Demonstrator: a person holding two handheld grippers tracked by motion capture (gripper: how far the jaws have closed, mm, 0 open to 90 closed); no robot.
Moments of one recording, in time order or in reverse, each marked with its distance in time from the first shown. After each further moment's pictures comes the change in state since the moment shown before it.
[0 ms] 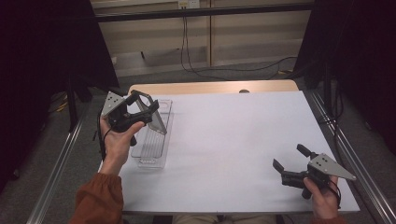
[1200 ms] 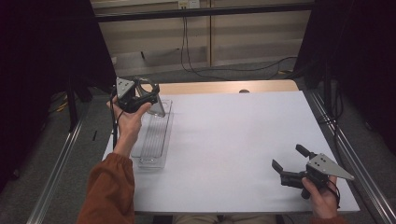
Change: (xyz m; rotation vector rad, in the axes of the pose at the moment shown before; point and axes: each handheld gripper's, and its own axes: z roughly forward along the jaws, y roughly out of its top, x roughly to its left) left arm 0.029 -0.004 0.066 0.008 0.191 0.044; right arm 0.001 -0.002 0.002 0.004 0.007 -0.013
